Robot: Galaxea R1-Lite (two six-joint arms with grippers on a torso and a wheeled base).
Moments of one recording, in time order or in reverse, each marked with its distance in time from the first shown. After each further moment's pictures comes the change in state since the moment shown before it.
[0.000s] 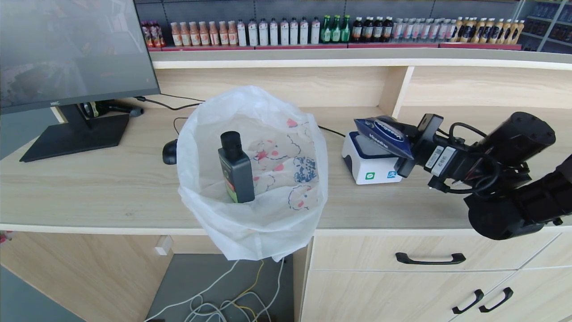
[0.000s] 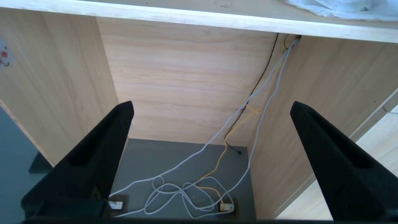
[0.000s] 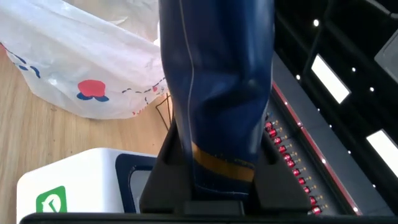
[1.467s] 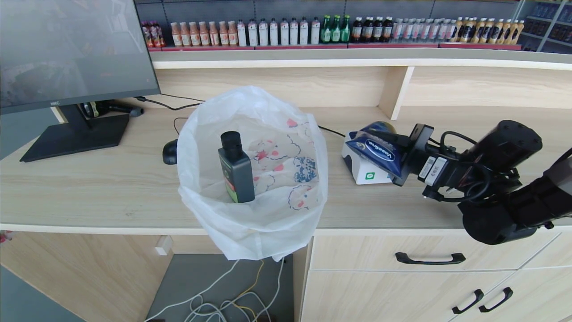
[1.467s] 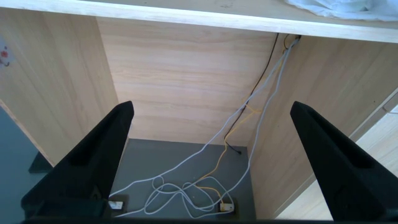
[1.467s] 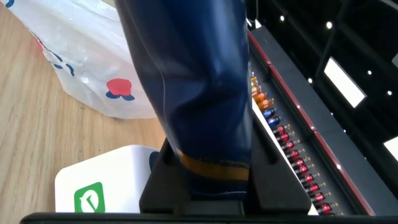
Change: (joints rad) left arm 0.000 0.000 0.000 0.000 0.000 0.000; right arm 0.007 0.035 0.016 0.004 0.030 -0.014
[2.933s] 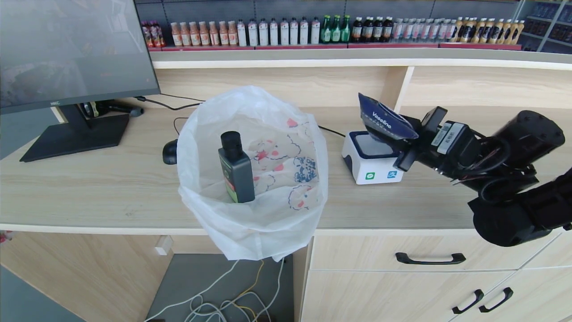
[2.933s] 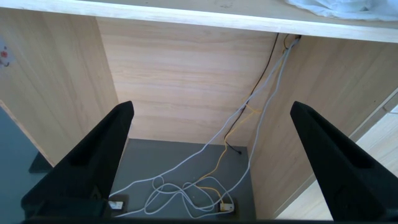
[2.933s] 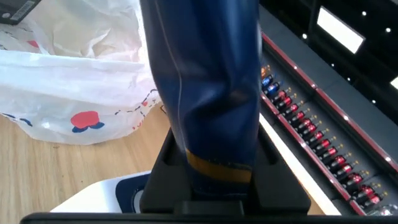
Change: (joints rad) left arm 0.000 0.000 0.000 0.000 0.000 0.000; right arm 0.037 -0.090 0.039 -0.002 -0.187 0.222
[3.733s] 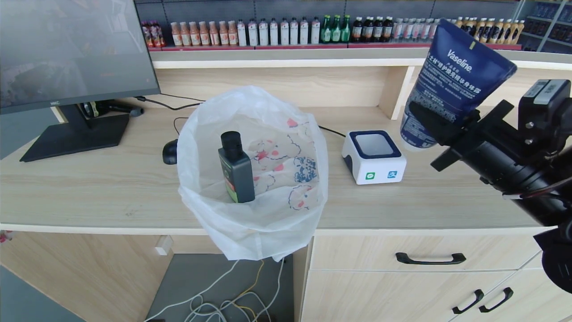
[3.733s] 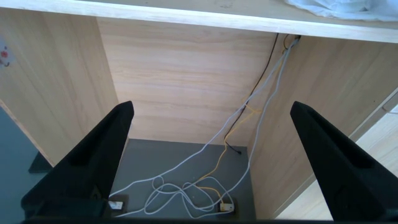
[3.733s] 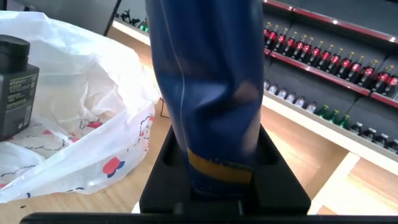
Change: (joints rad) left arm 0.000 0.000 0.000 0.000 0.000 0.000; right arm 0.056 -0.282 0.291 -0.031 -0.370 0.415
